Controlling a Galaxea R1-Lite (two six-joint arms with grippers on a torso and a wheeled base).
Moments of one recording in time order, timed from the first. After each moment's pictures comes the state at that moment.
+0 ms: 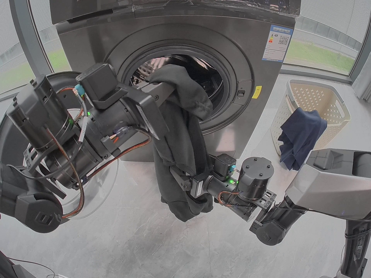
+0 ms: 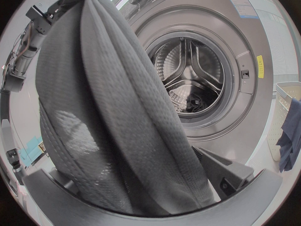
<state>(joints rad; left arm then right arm) -0.69 1.62 -0.79 -1.22 -0.17 -0.08 0.75 2.26 -0.84 -1.47 -0.06 0.09</state>
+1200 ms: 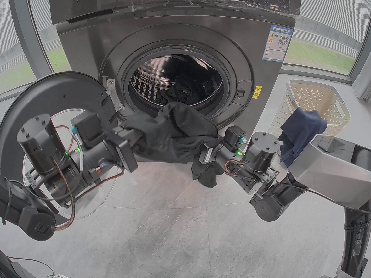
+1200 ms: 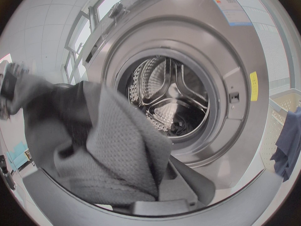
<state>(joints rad) -0.52 1.63 -0.55 -1.24 -0.17 -0.08 0.63 2.29 -1.05 -1.45 -0.07 0.08</state>
